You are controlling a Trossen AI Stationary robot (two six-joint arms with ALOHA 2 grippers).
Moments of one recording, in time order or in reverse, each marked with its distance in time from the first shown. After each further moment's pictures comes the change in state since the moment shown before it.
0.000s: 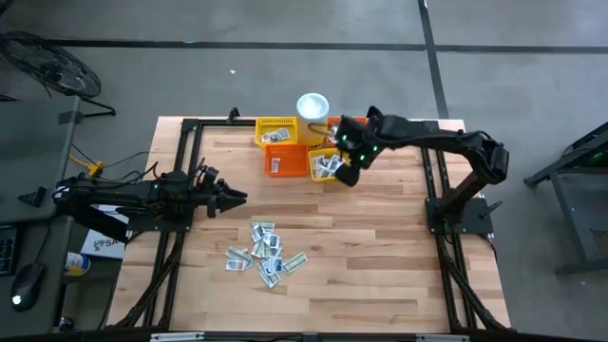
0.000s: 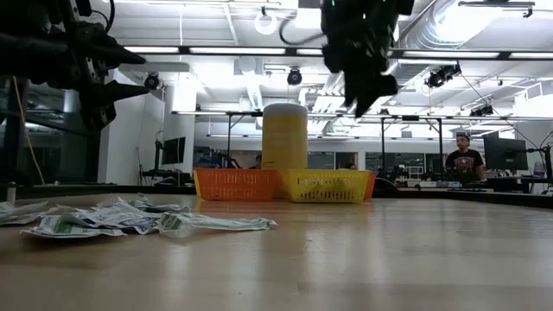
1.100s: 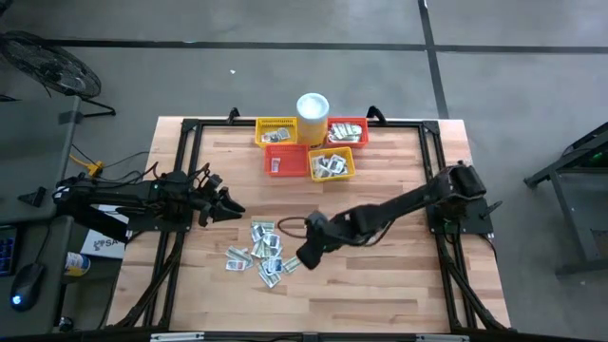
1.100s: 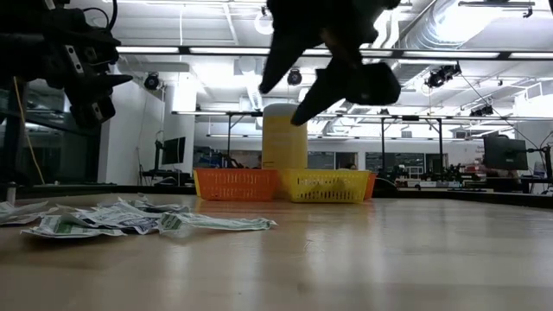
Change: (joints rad) left arm 0.000 0.002 0.000 0.000 0.257 0.001; right arm 0.647 0.254 -0.014 0.561 0.255 0.786
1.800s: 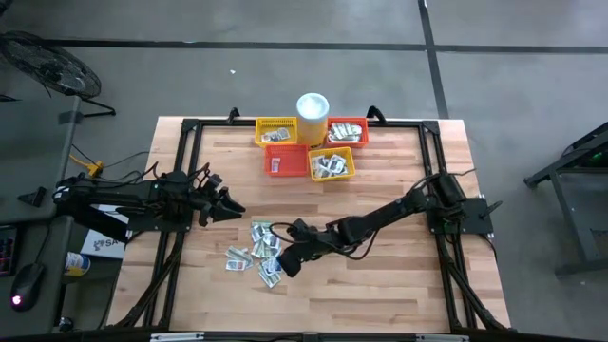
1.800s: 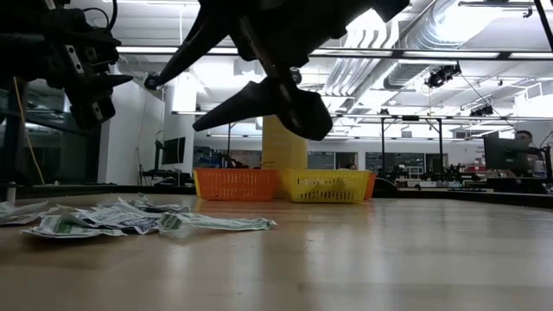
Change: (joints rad) left arm 0.000 0.000 0.000 0.000 -0.003 0.000; right arm 0.018 0.170 0.001 0.489 0.042 -0.022
